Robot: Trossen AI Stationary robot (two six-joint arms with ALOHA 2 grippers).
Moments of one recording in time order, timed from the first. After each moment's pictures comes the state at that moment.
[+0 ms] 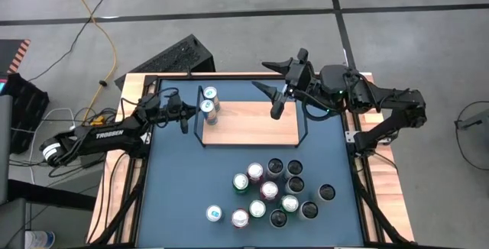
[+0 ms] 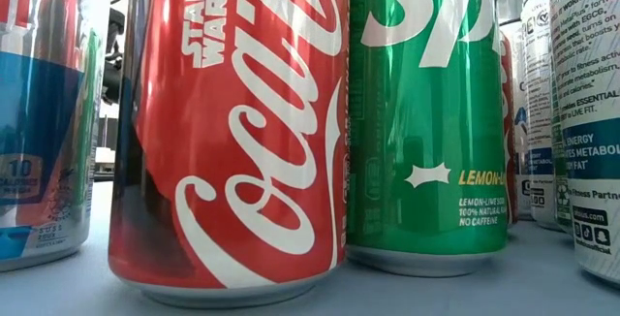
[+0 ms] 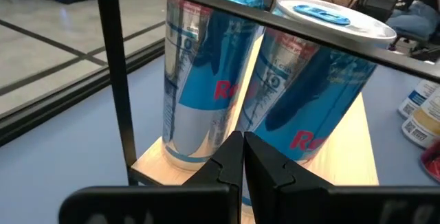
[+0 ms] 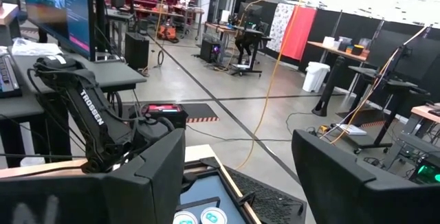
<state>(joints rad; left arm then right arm) 0.75 0.90 0.09 0.65 0.38 -0.13 0.10 1.44 1.78 -0.34 0.58 -0.16</state>
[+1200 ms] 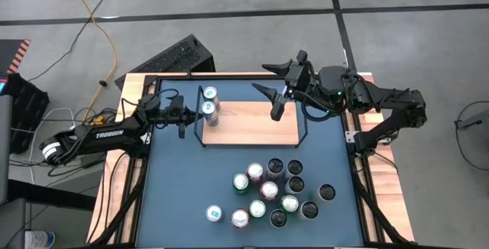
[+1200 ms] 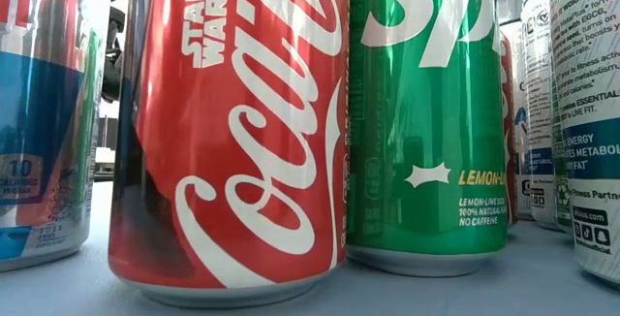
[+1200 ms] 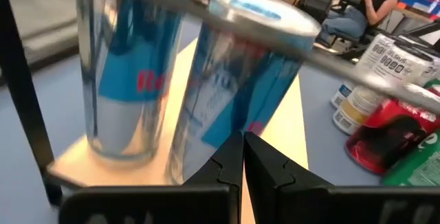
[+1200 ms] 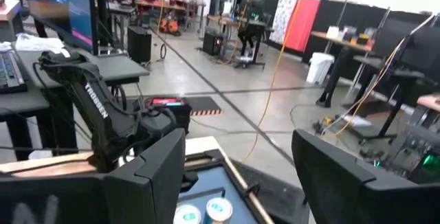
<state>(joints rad) 0.72 0.90 0.09 0.65 0.54 -0.22 0.10 1.44 1.78 -0.39 0.58 -0.11</state>
